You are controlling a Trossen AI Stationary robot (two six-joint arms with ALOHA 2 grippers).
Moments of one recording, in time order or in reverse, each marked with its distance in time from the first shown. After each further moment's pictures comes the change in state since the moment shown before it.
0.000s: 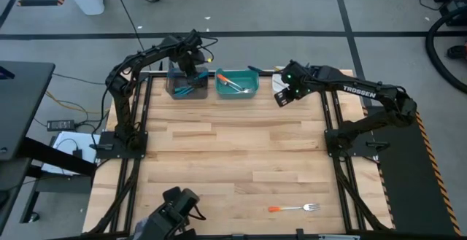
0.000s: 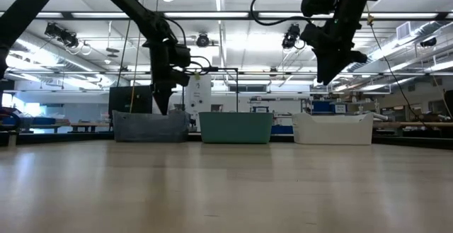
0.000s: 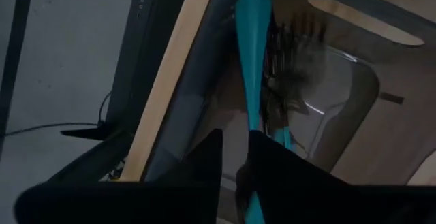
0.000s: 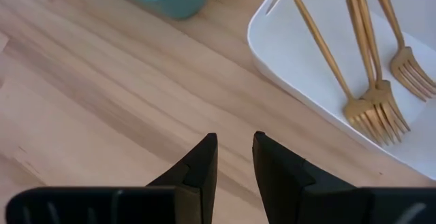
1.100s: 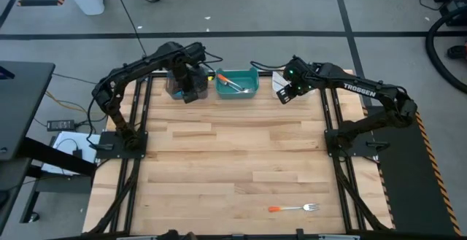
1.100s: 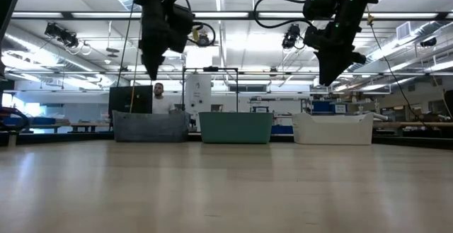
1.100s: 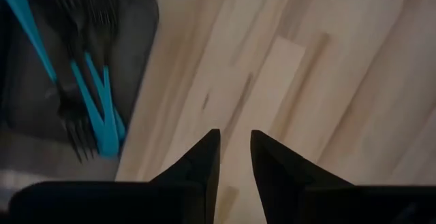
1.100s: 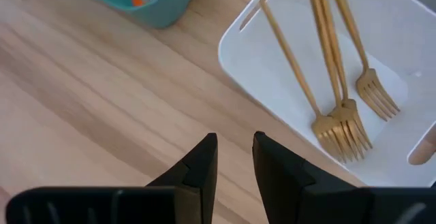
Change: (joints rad) left arm -0.244 -0.233 0.002 -0.416 0.206 -0.224; right arm -0.066 0.000 0.000 0.007 0.020 -0.124
